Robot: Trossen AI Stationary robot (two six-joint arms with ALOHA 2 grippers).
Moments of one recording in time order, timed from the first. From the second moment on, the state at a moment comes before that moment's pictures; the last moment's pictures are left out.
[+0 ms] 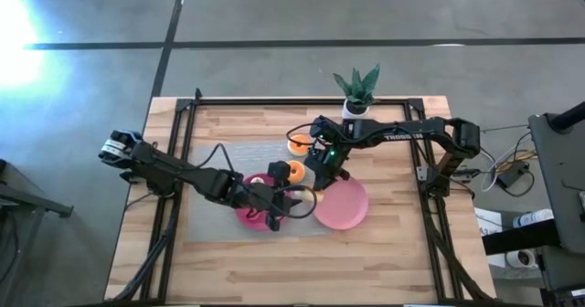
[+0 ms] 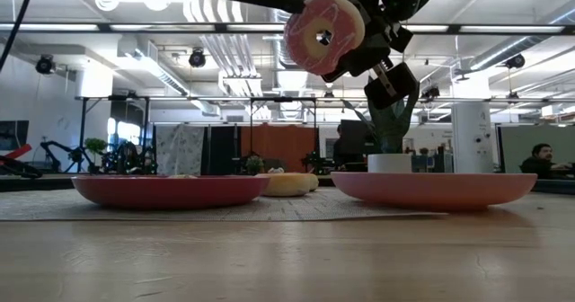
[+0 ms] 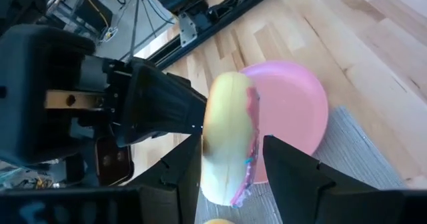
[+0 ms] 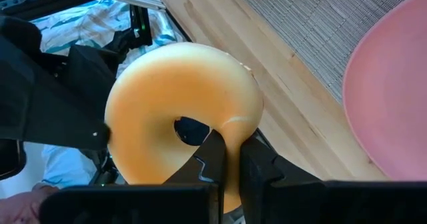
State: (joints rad) left arm -0.31 1.52 1.14 -0.12 -0.44 0.41; right arm -0.22 1.71 1.19 -0.44 -0.98 1.11
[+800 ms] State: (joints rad) left arm -0.30 1.53 1.14 -0.08 -0.49 0.32; right arm -0.22 1.71 1.19 -0.44 -0.97 1.10
